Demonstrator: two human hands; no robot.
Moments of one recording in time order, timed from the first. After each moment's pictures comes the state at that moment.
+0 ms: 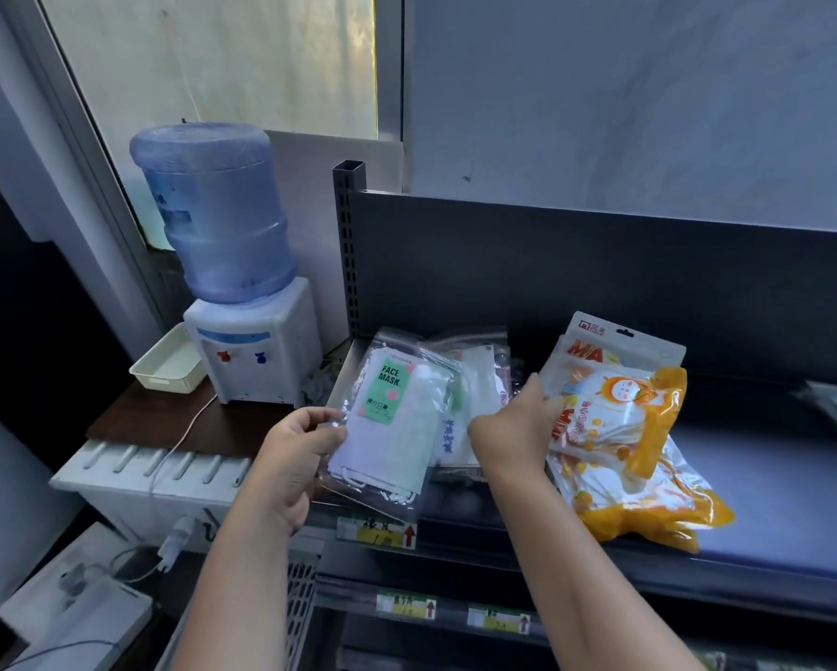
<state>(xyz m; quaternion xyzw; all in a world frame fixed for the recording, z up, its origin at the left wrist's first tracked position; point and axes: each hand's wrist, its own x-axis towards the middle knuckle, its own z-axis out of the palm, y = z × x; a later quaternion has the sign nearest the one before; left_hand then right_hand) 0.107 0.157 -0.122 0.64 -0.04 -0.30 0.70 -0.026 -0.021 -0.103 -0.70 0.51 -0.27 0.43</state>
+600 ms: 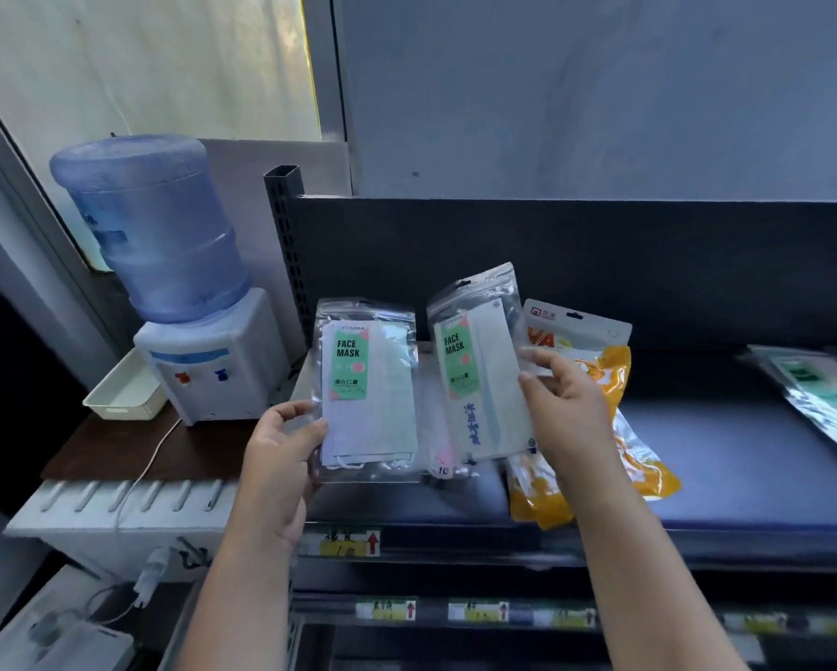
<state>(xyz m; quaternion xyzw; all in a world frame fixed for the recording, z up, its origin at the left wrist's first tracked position) 0.078 0.125 -0.109 0.61 -0.06 -0.27 0.75 -0.110 -0.071 -0.075 -0.63 0.38 -0.37 0.56</state>
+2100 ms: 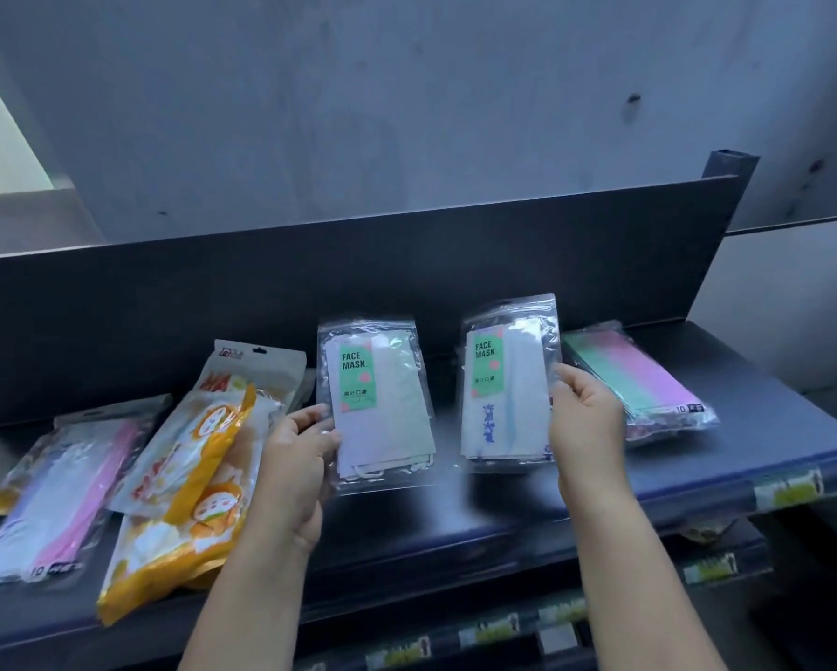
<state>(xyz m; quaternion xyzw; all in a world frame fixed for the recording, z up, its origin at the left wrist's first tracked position) -0.230 -0.189 -0.094 0.61 -0.11 -0.35 0.70 -0.438 -0.346 -0.108 -0.51 0.51 -0.50 0.48</state>
